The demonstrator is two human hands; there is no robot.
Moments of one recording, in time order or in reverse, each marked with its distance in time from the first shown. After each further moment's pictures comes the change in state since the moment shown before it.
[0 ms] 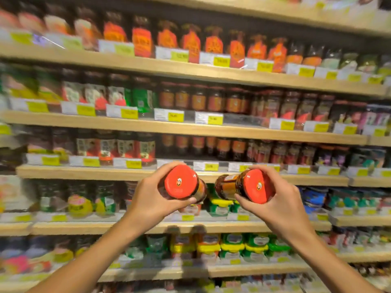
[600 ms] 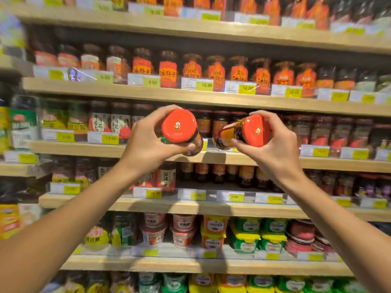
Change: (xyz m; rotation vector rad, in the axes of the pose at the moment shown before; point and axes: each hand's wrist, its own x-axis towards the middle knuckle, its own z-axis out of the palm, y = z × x) left_hand 0.137 0.030 -0.103 0.105 0.165 0.254; right_hand 0.171 -0.063 0.041 0.124 0.281 -0.237
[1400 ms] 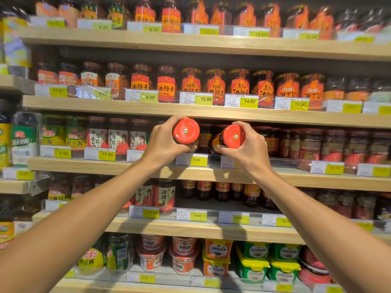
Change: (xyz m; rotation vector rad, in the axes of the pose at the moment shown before) left_hand 0.075 -0.076 0.046 0.285 0.034 0.034; right_hand 0.057 0.062 0.074 -0.086 -0.049 0.063
